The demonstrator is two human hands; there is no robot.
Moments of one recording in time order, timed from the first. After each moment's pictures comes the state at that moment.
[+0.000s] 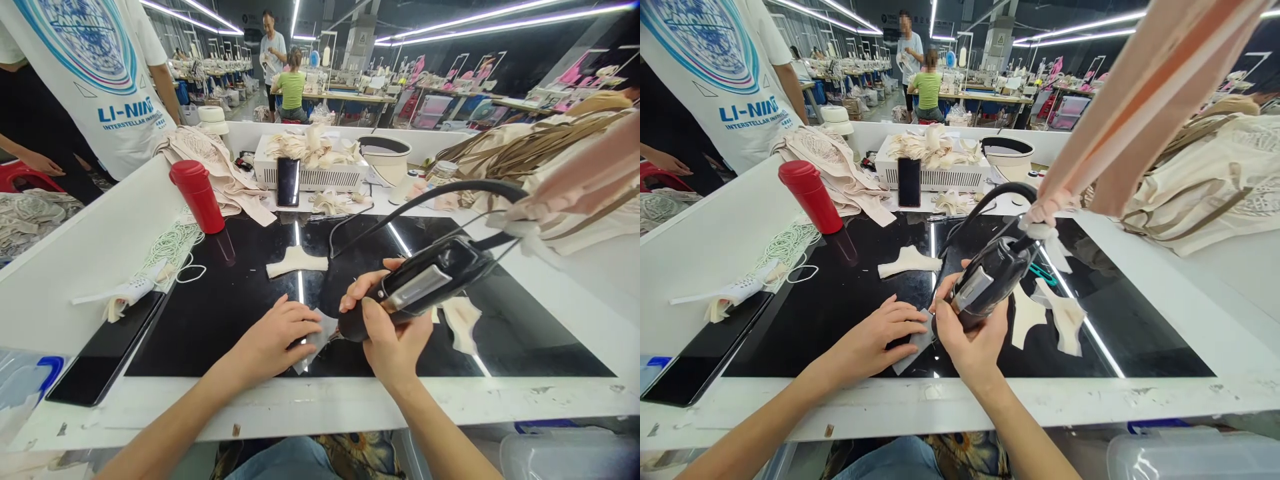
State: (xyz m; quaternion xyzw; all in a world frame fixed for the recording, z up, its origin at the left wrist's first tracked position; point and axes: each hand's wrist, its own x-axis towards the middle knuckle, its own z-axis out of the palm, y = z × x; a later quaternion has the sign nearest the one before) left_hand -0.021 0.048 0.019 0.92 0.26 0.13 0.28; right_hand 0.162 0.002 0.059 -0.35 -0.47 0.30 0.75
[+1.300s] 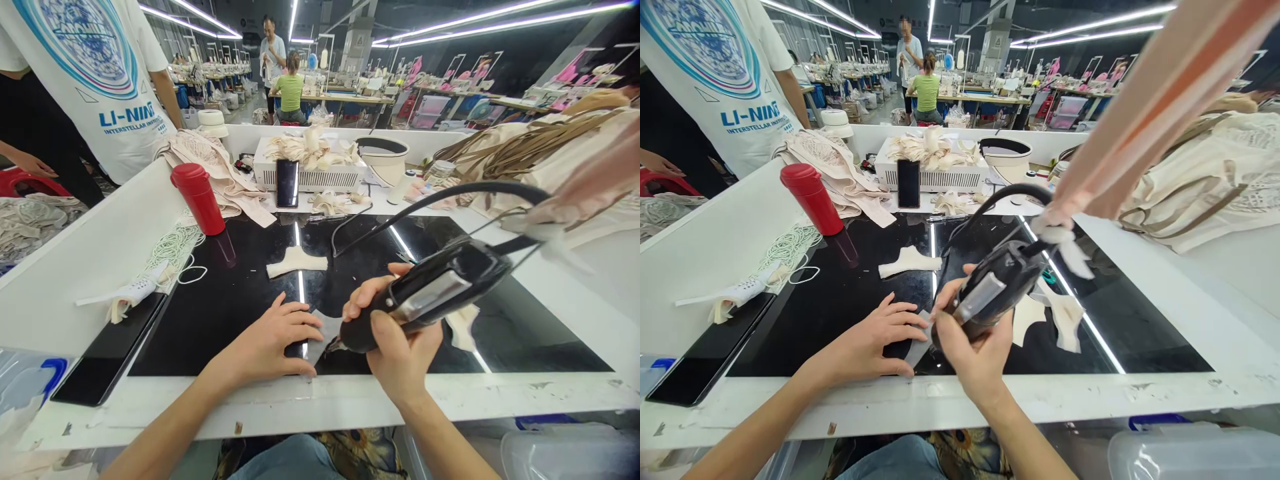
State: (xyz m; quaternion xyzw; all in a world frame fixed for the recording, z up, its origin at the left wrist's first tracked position) left_hand -0.027 0.050 0.030 0.92 0.24 0.09 0.30; right_hand 0.159 -0.012 0.067 -0.33 -0.46 0.33 0.76
